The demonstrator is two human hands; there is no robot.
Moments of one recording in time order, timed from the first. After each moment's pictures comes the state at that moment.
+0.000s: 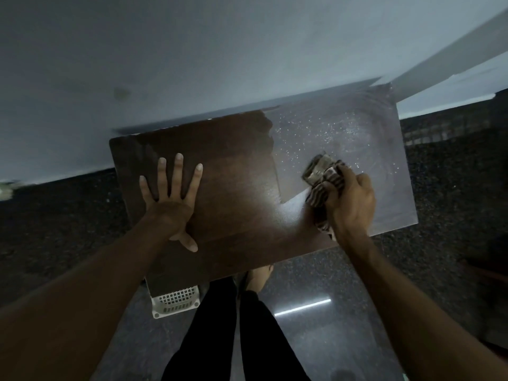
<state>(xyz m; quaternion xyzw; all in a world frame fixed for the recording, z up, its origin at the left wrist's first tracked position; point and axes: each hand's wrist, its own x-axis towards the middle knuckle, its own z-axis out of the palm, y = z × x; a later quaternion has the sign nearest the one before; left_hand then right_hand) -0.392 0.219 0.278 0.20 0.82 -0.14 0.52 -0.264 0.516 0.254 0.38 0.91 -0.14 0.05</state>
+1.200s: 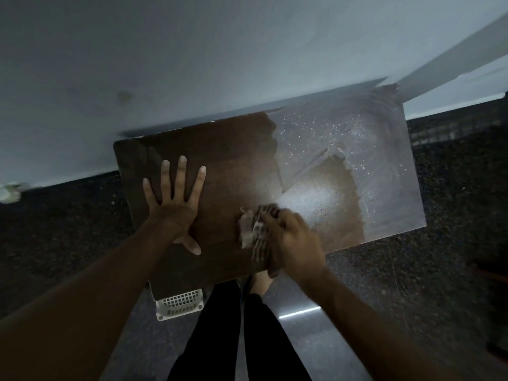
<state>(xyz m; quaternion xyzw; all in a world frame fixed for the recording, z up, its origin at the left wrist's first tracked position) -0.391 0.217 0.275 0.20 0.82 -0.14 0.51 -0.228 0.424 0.255 0.05 0.96 -0.20 0.17</state>
